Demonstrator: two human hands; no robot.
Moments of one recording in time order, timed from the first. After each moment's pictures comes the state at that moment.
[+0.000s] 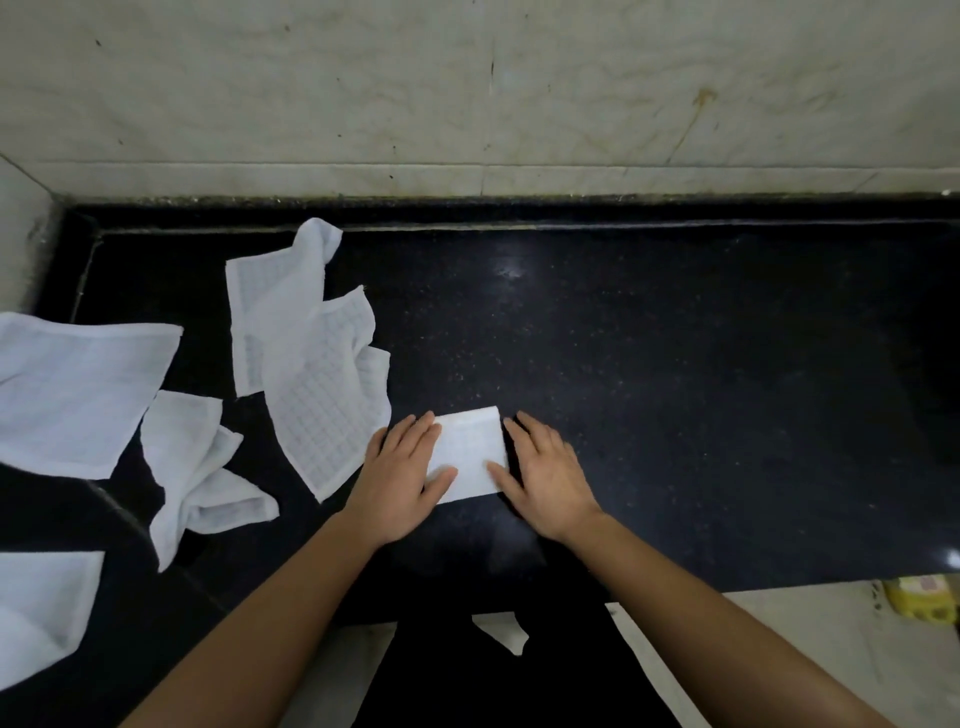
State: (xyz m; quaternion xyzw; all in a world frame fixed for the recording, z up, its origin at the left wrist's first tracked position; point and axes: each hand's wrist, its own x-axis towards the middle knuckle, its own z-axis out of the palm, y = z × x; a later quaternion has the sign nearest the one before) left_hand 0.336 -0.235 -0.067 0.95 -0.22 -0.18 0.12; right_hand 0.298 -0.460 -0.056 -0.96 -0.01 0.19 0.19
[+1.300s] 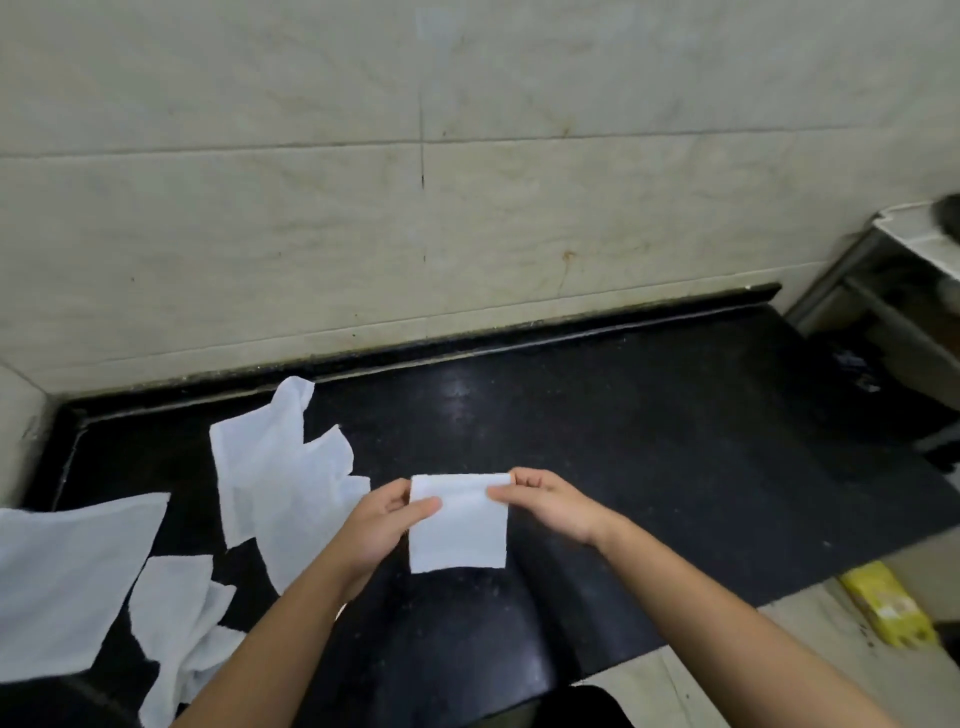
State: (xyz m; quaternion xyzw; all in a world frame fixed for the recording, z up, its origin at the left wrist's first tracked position) left_hand 0.378 -0.234 0.067 0.70 0.00 -0.37 0.62; right_hand 0.328 -0.475 0.066 -0.72 0.15 0.23 0.64
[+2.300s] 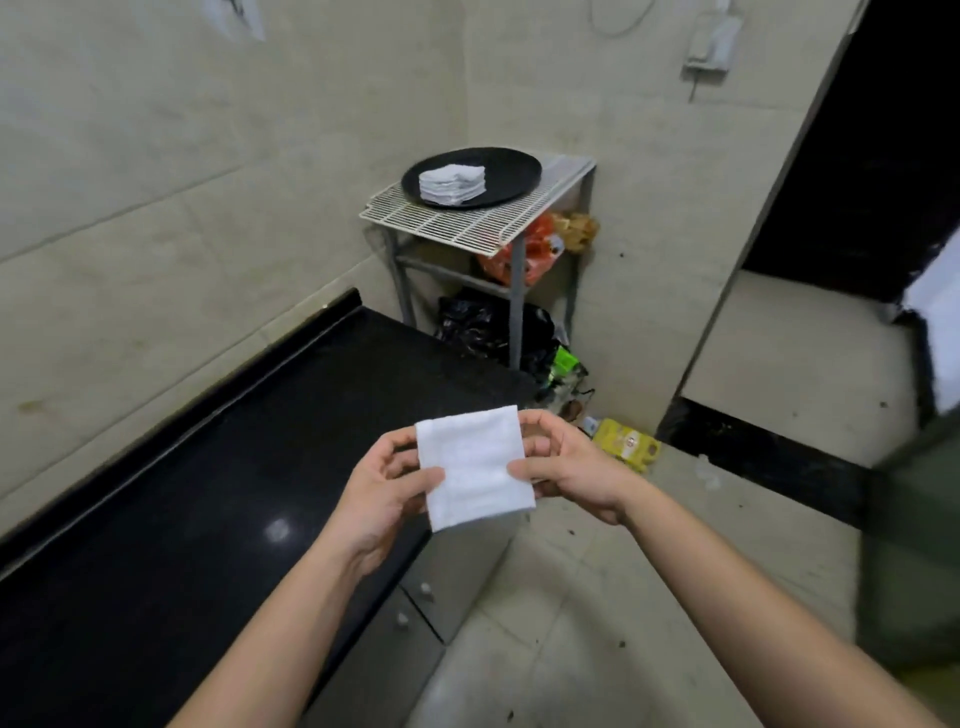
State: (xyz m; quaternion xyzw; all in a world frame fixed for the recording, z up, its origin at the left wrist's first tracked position) left_hand 0.107 -0.715 0.162 0.61 -0.22 -0.47 0.61; right_hand -0.075 -0.867 0.142 -0.58 0.29 -0.13 0.75
